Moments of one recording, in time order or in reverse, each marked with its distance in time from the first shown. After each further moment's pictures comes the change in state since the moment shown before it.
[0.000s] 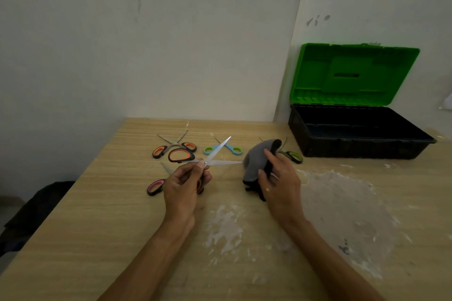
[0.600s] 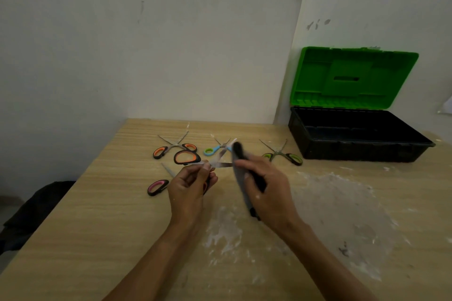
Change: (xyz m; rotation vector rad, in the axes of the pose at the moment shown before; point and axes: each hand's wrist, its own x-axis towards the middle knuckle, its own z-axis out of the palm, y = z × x) left_hand -0.011 -0.003 0.006 -0.021 -0.056 0.084; right_hand -0.007 -0.041 -0.006 0.058 -0.164 -0.243
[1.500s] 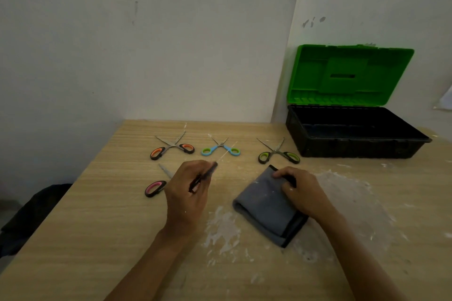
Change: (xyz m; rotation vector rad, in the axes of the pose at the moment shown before) left_hand 0.001 0.005 -0.013 0.662 -0.222 0.838; right_hand -0.001 0.086 -0.055 -0.294 -0.302 0.435
